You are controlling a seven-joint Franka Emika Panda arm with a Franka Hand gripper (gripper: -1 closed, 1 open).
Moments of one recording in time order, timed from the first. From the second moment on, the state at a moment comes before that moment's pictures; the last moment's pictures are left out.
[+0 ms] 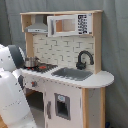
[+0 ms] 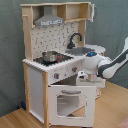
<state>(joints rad) -0.62 -0.29 1.48 -2.45 0.23 2.37 -0.78</state>
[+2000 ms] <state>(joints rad) -0.98 -0.43 1.94 -2.26 0.23 2.38 -0.70</state>
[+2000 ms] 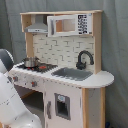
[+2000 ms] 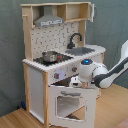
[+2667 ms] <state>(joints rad) -1.00 -0.49 1.97 -2.22 0.23 2.36 -0.67</state>
